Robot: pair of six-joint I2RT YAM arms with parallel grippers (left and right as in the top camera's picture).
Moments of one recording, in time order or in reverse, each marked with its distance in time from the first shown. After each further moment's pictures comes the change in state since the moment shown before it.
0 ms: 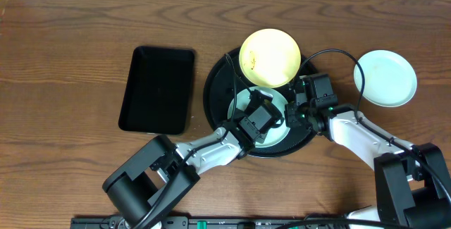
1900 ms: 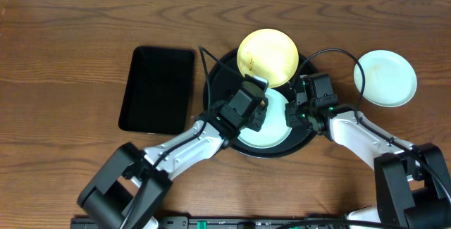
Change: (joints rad) left arm 0.122 -0.127 -0.012 0.047 0.265 0.051; right arm 0.000 0.000 0.000 0.006 0.013 -0.001
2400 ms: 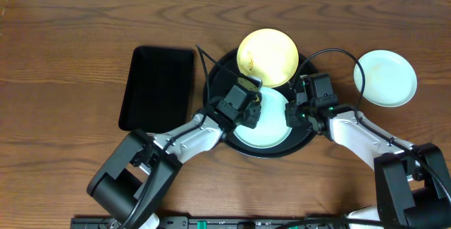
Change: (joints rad) left arm 0.065 0.080 0.000 0.040 0.085 0.002; right arm 0.000 0.000 0.000 0.000 0.000 0.000
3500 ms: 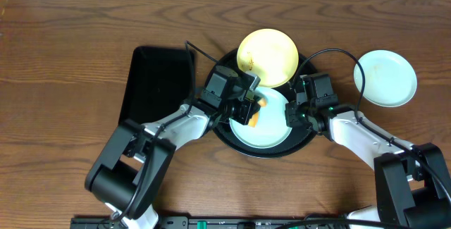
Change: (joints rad) left arm 0.145 0.032 0.000 0.052 0.453 0.115; right arm 0.000 0.000 0.000 0.000 0.000 0.000
